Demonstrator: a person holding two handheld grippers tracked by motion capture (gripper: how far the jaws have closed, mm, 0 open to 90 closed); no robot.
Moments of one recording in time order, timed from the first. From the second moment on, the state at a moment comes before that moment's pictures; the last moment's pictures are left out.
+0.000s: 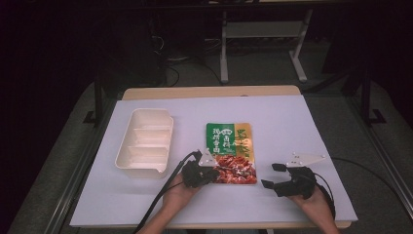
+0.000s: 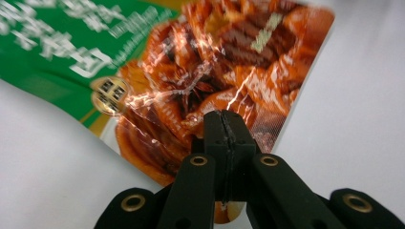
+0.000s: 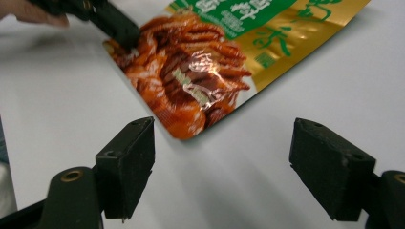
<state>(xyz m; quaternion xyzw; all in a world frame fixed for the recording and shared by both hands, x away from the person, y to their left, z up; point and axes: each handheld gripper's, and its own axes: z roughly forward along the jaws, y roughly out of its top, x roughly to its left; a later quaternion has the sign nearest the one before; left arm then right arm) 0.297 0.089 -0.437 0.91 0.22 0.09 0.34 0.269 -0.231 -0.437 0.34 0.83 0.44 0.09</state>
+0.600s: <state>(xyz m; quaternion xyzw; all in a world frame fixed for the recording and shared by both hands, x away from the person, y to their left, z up) 0.293 0.092 -0.443 0.91 0.22 0.10 0.34 0.367 -0.193 -0.414 0.39 0.83 0.39 0.04</state>
